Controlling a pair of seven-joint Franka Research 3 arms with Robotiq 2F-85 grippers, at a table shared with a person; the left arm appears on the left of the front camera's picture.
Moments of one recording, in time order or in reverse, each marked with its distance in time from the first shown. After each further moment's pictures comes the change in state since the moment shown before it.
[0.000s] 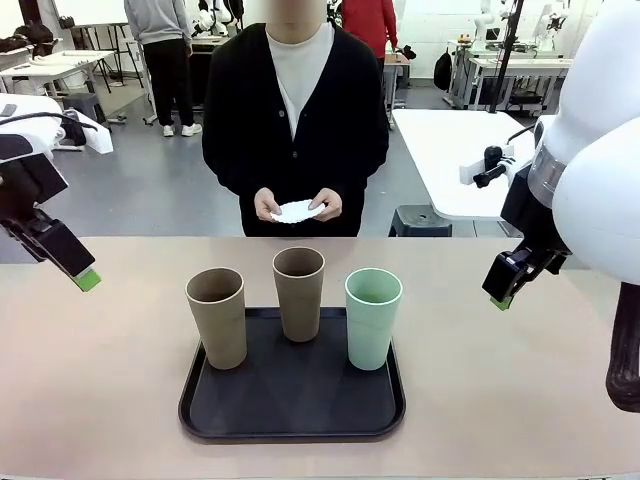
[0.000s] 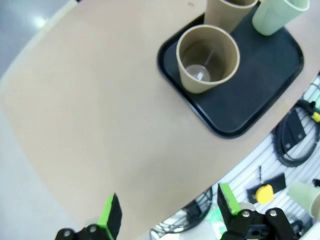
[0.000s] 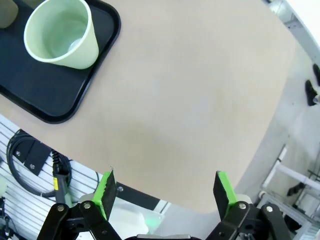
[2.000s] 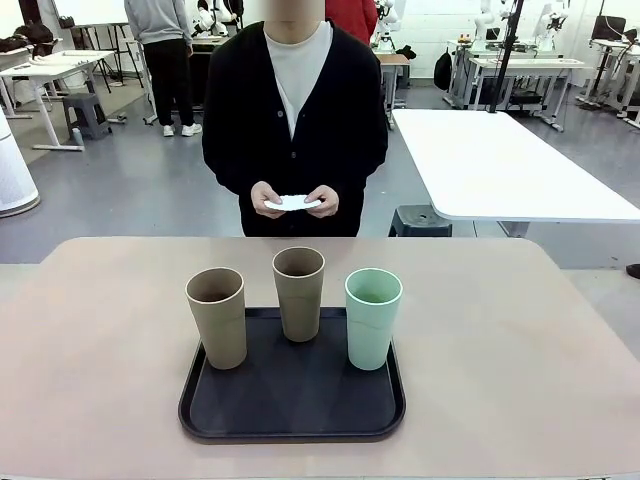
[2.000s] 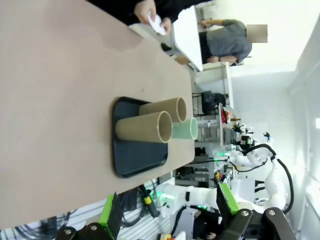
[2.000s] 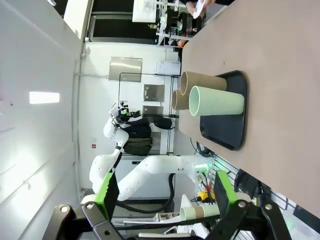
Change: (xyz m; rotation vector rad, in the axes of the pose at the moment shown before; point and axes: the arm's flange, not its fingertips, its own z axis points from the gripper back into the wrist) left arm -0.167 0.229 0.024 -0.885 -0.361 0.900; right arm -0.178 -0.292 -0.067 1.418 -0.356 -0.760
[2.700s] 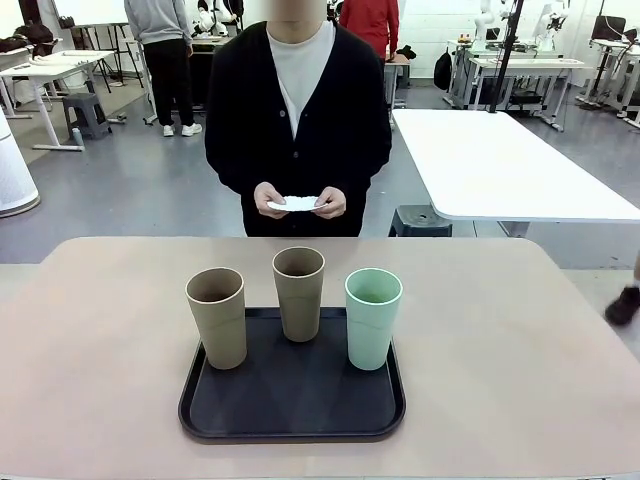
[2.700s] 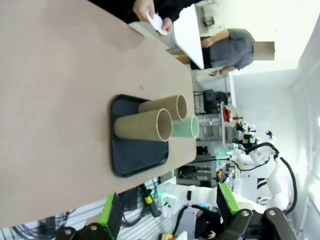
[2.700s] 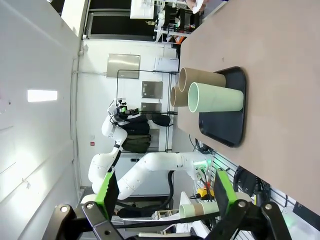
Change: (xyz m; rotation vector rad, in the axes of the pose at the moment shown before) left arm -0.004 -0.004 -0.009 0.013 0.006 -0.002; right arm -0.001 0.002 -0.002 -0.010 0.010 -0.002
